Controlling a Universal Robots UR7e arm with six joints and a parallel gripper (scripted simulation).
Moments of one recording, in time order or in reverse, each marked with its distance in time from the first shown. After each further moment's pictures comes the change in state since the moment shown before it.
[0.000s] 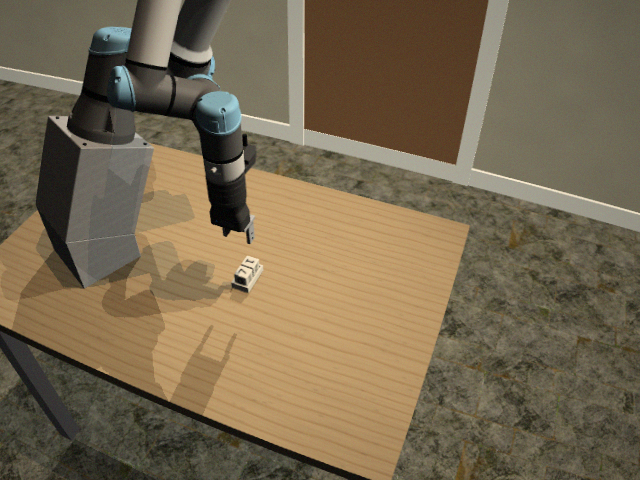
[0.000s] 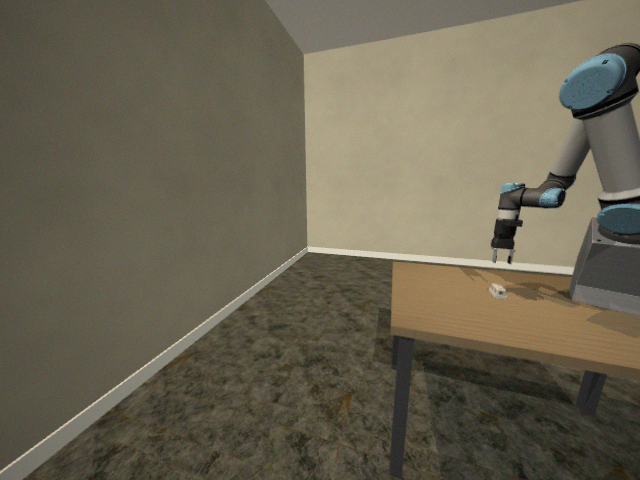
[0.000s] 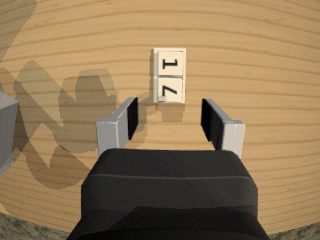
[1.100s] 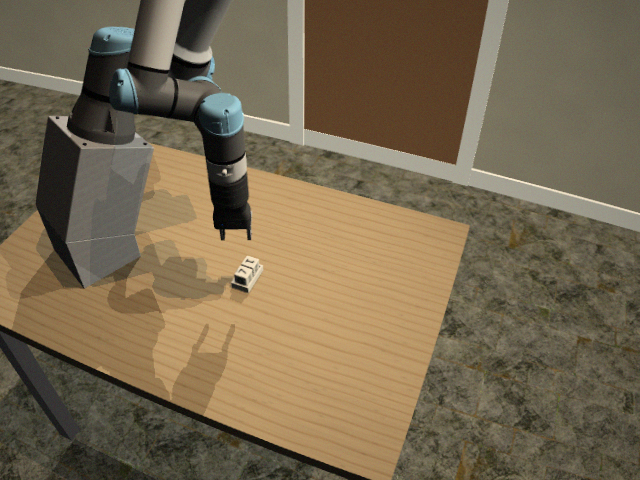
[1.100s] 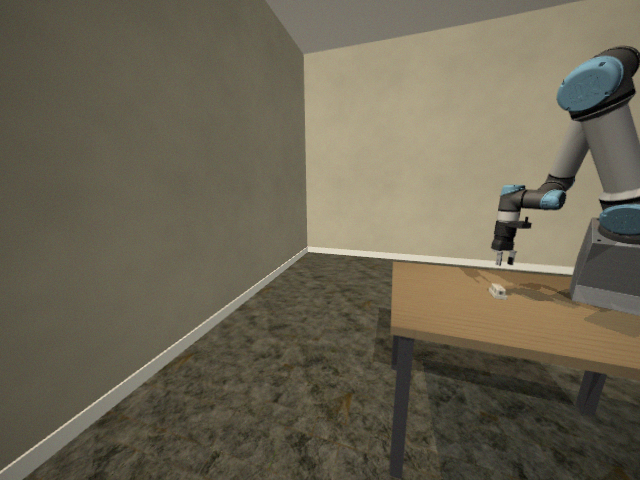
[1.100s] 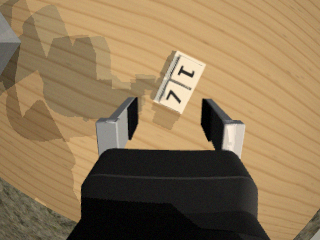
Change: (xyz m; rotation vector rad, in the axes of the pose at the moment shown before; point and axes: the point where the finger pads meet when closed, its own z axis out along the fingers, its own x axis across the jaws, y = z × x) arm -0.009 -0.004 0.007 -0.001 -0.001 -0.420
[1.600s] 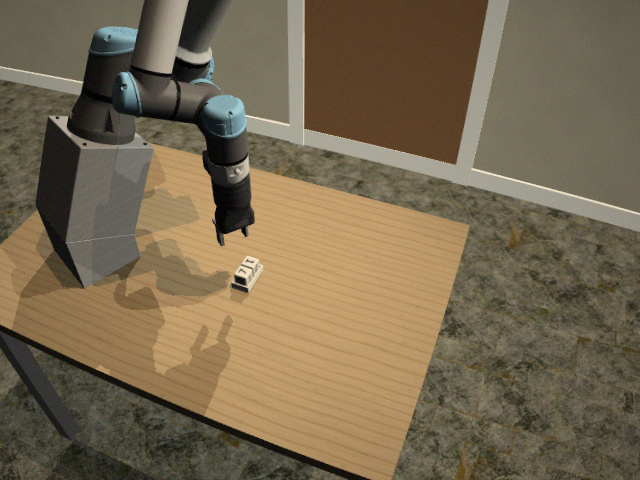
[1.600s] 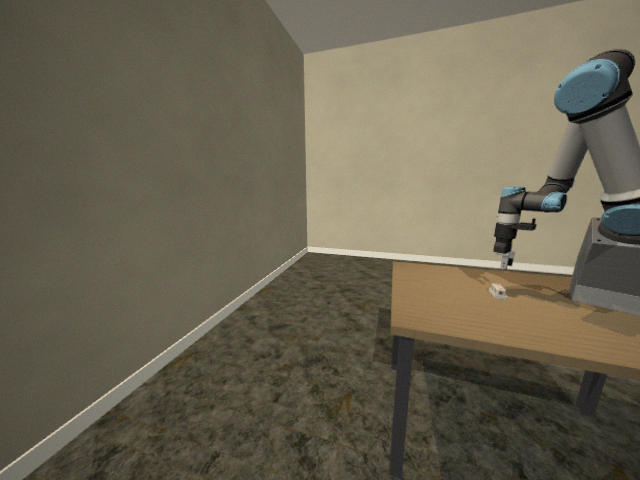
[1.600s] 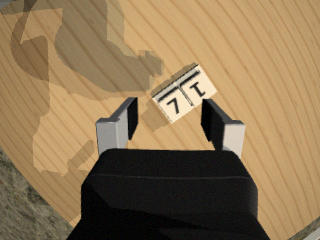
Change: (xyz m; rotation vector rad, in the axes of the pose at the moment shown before) arm -0.008 -0.004 0.008 0.000 -0.001 -0.501
